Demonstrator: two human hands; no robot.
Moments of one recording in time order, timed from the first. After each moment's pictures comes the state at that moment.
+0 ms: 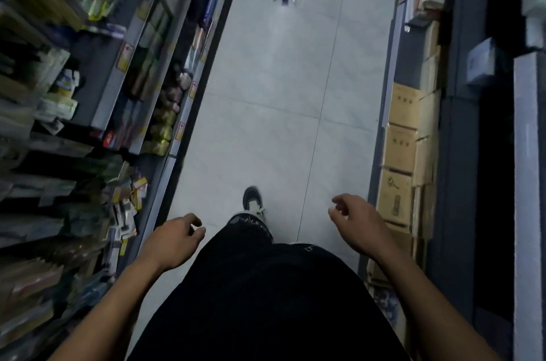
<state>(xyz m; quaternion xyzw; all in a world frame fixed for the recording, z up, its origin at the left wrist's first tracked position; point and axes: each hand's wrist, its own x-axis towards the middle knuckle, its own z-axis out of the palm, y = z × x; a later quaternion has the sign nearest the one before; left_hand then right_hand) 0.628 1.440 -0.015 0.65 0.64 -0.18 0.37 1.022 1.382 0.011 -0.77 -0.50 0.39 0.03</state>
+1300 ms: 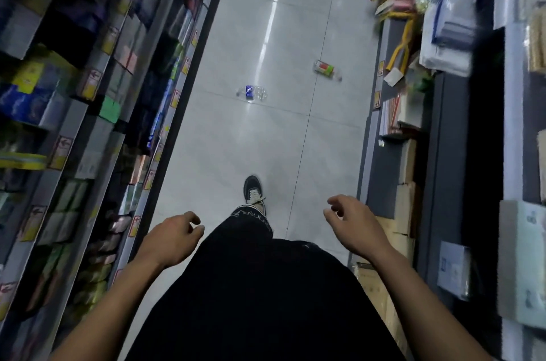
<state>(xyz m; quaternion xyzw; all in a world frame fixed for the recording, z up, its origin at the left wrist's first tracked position) 1.000 2.166 -0.023 0.65 0.64 -0.18 0.37 1.385 2.103 0.005 -0.78 -0.50 0.39 0.02</state>
